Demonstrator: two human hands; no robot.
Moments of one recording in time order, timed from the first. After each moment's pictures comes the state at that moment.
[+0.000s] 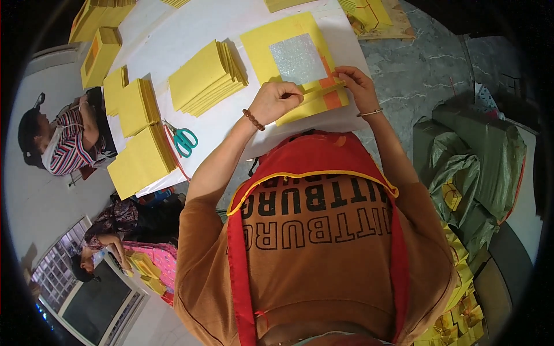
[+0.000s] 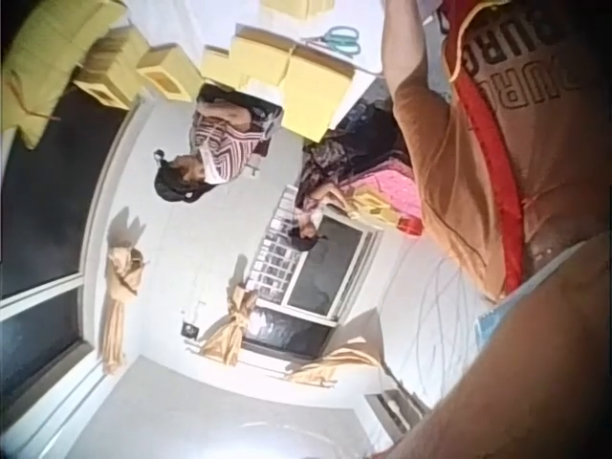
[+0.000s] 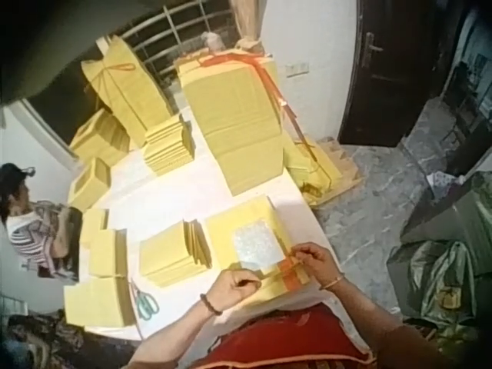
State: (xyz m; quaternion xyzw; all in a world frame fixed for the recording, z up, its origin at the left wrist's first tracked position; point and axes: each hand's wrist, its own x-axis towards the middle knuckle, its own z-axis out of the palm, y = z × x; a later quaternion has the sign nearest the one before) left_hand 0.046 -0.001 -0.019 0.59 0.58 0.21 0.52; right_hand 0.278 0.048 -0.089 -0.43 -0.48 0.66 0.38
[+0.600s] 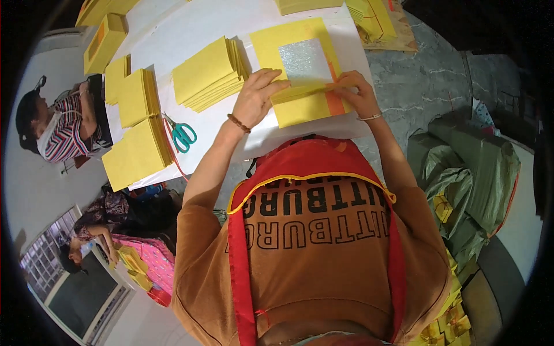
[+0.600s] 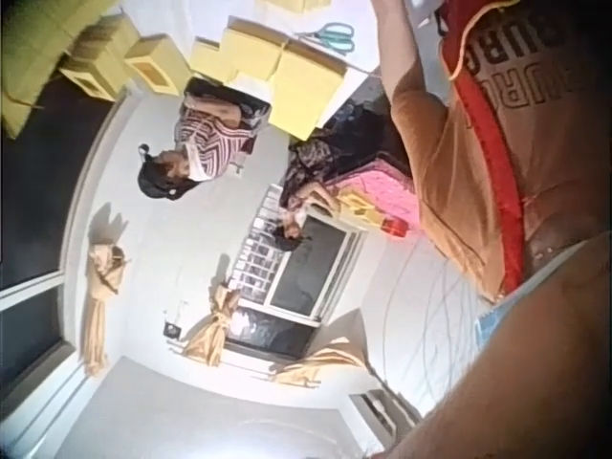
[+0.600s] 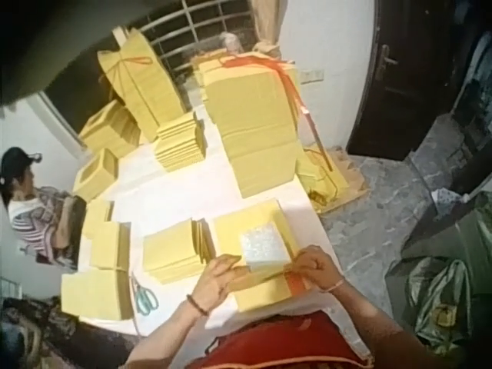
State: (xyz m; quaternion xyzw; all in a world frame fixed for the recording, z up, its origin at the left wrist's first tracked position) left_hand 0.008 -0.010 -0.036 0.80 0.52 0.25 0.16; right_hand 0.281 0.064 -0.091 -0.34 -0.73 0.48 0.35
